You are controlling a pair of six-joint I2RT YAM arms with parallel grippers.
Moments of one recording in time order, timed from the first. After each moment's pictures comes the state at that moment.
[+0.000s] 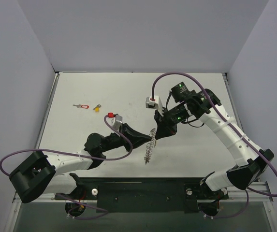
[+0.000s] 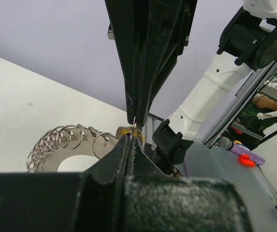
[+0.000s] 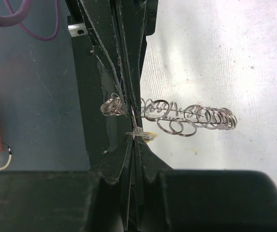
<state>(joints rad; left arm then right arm) -0.86 1.25 0.39 1.25 0.49 -0.67 0.62 1.42 1.57 -1.28 -0.76 -0.51</state>
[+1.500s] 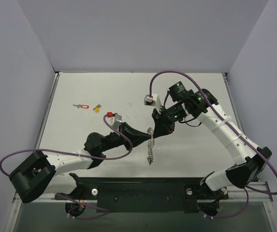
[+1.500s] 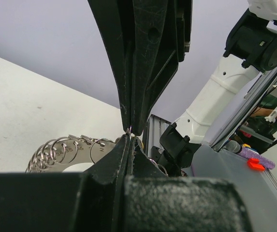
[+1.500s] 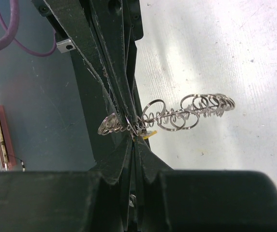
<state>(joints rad) -0.85 1.25 0.40 1.25 0.47 -0.65 0.62 1.44 1.56 -1.22 -0.73 -0.38</state>
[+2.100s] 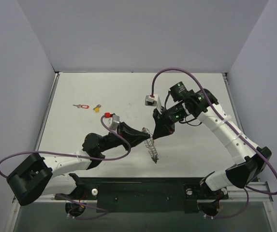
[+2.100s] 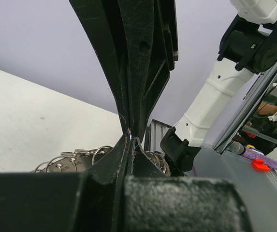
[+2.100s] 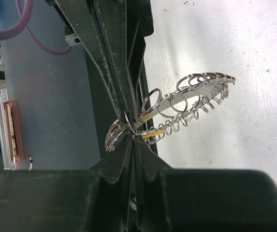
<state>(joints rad) -0.85 1.22 0.40 1.25 0.47 -0.63 0.60 1.44 1.54 -1.22 -0.81 -0.40</state>
